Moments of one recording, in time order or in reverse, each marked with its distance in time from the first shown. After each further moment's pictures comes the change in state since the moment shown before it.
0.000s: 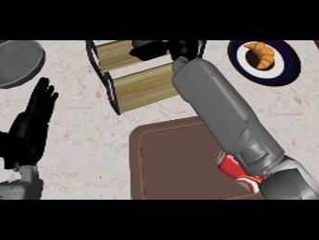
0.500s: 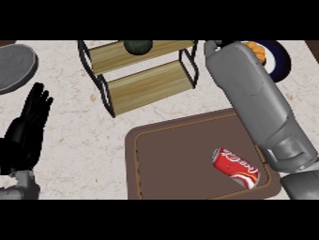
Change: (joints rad) left arm 0.038 -0.002 0.019 -0.008 -0.005 0.005 -0.010; right arm 0.045 -0.118 -0.098 -0.178 -0.028 -0.014 0.111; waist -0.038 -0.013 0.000
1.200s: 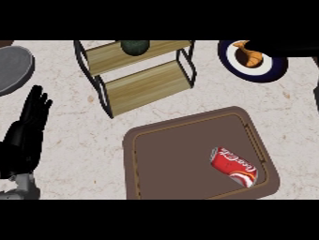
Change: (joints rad) left arm 0.022 -0.018 0.001 -0.023 -0.012 0.010 0.003; right arm 0.438 -0.323 -0.119 -0.599 -0.160 0.290 0.180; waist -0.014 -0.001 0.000
